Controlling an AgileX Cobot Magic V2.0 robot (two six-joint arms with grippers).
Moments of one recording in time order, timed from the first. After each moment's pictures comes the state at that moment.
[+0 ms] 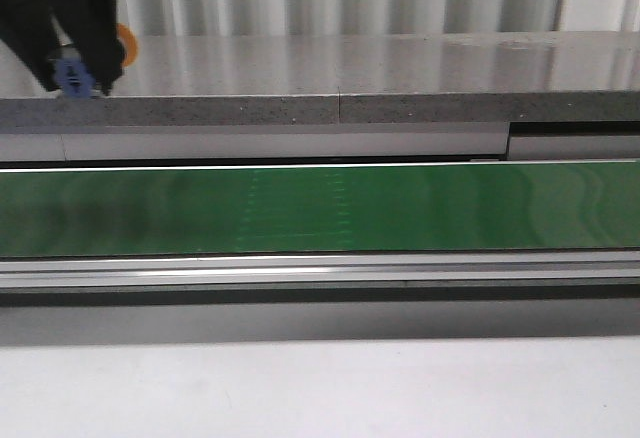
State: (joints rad) left arm -0.32 1.69 -1.53 -0.05 1.18 -0.09; right arm 0.06 0.31 -0.42 0.18 0.52 -0.13
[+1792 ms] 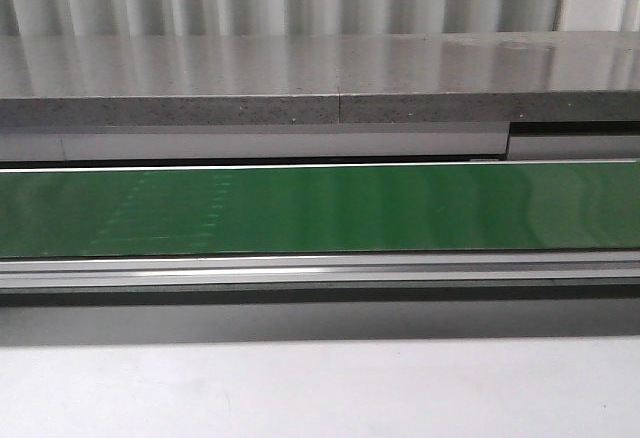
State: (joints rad) left arm 0.33 2.06 -1.53 0.18 1.08 0.22; right arm 0.06 0.31 -0.42 0.18 0.52 -0.13
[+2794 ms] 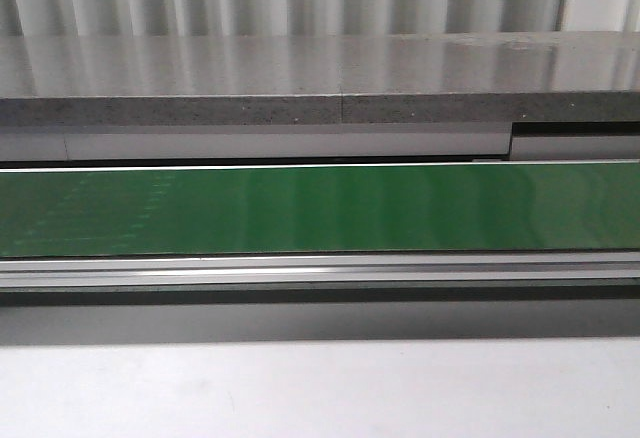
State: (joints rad) left arm 0.33 1.85 -1.57 -0.01 1.03 0.23; right arm 0.06 0.31 -0.42 0.18 0.51 -0.13
